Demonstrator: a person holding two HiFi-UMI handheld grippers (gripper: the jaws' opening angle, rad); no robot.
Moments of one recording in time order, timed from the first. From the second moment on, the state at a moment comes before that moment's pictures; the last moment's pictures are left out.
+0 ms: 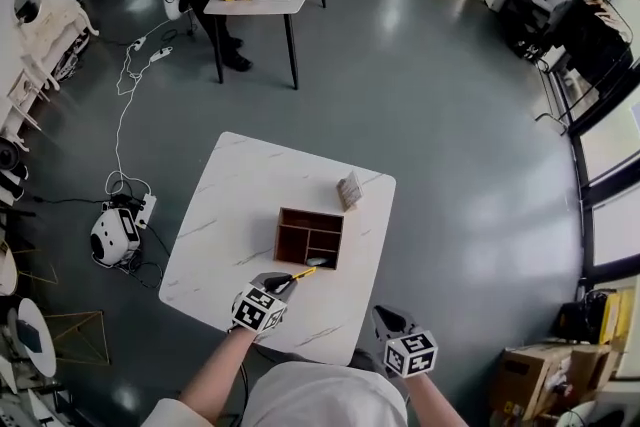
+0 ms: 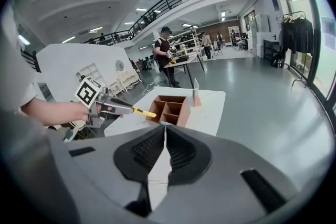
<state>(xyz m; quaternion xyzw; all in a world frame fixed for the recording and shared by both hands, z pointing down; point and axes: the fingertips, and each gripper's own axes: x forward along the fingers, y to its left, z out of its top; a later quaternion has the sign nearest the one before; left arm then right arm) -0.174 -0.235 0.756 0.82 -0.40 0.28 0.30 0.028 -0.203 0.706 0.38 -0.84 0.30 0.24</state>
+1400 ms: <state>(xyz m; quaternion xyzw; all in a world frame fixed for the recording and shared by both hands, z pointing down) -0.099 -0.287 0.856 0.78 -0.31 0.45 0.31 0.071 -0.215 0.752 0.40 -0.81 0.37 0.23</state>
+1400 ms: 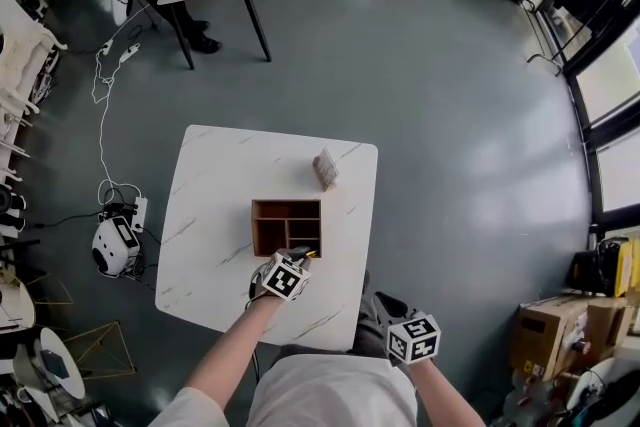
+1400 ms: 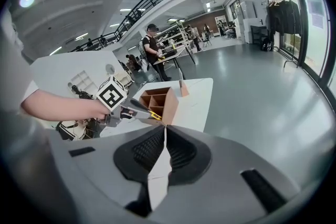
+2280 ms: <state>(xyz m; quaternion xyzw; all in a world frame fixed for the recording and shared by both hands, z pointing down) -0.069 -0.282 0.863 0.80 -0.29 0.41 0.34 0.065 -0.212 0.766 0.38 -0.81 0.38 0.24</state>
